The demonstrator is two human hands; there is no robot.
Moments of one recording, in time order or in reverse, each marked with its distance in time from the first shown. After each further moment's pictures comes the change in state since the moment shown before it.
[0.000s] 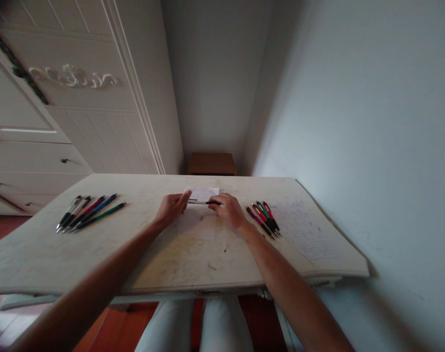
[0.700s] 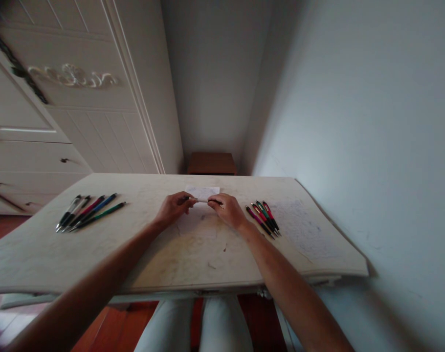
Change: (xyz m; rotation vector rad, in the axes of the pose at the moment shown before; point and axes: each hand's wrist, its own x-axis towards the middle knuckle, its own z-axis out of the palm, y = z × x) left_hand 0.000 0.002 0.002 -0.246 -0.122 0.122; right_hand -0.001 0.007 0.003 0.082 0.005 0.016
